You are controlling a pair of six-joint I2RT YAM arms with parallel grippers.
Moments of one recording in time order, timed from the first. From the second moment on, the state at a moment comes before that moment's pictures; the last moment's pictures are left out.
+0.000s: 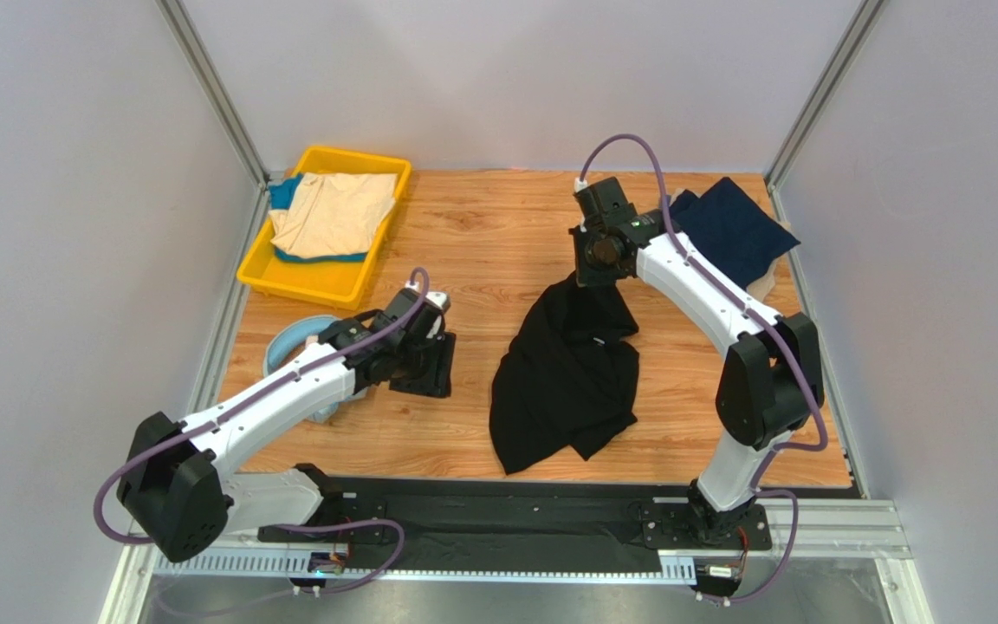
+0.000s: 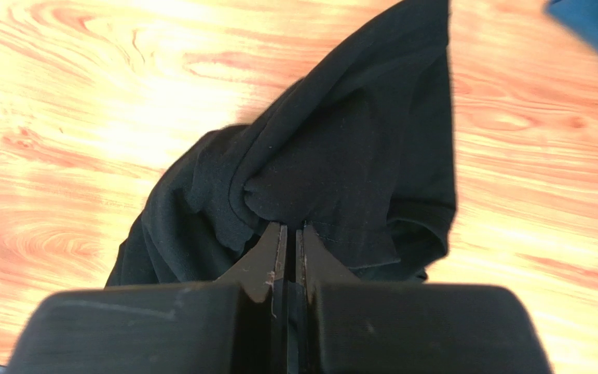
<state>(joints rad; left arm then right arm) -0.66 1.21 0.87 -0.74 -0.01 -0.49 0.46 1.75 1.51 -0.77 0.07 0.29</state>
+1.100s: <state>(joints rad) -1.06 1.63 1.14 -0.61 -0.01 -0.43 0.45 1.52 1.63 -0.84 0.17 0.28</state>
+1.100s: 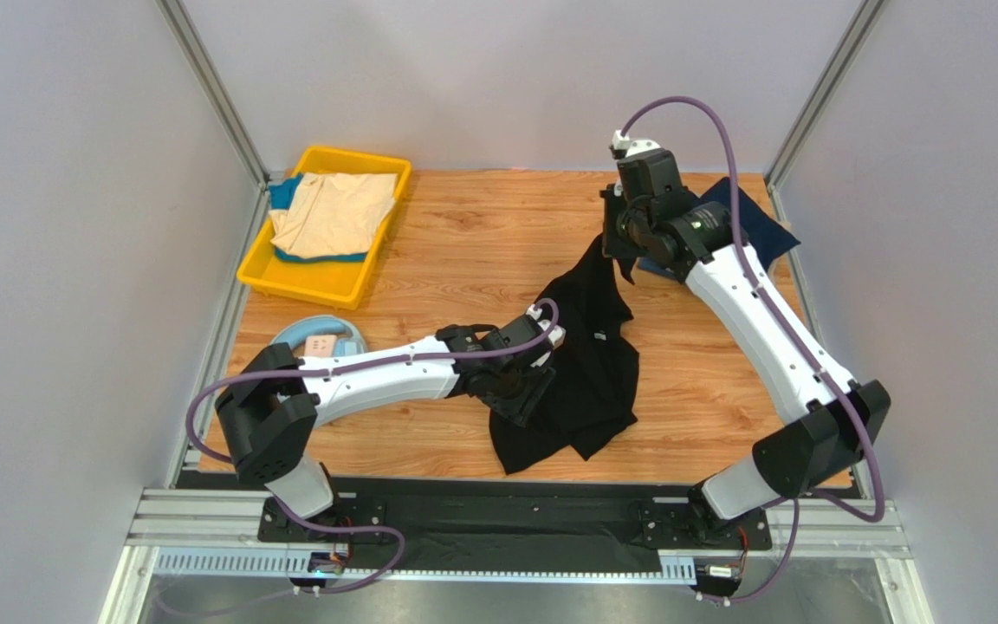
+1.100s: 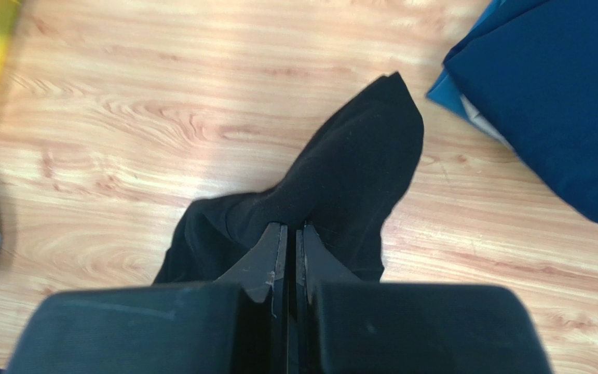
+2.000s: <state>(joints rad) -1.06 1.78 1.12 -0.56 -0.01 -0.46 0.45 1.41 1.68 -0.84 0.23 0.25</state>
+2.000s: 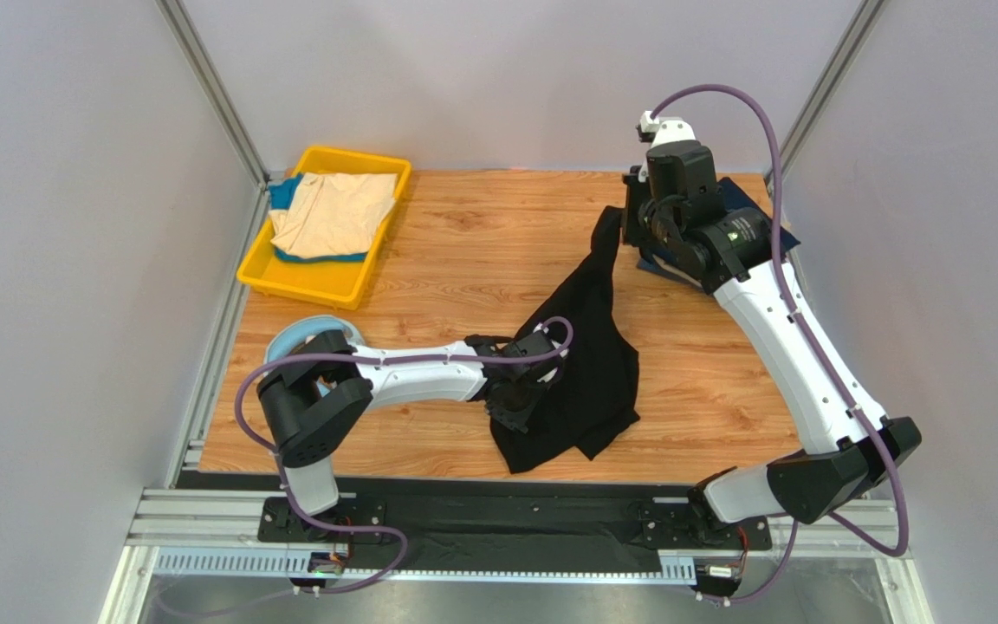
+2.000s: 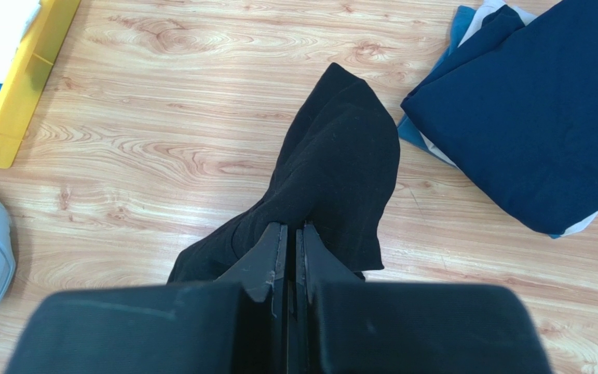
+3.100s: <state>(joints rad) -0.79 1.45 0.94 -0.61 -0.16 -0.53 0.38 1.33 1.69 -0.88 0.33 0.22</state>
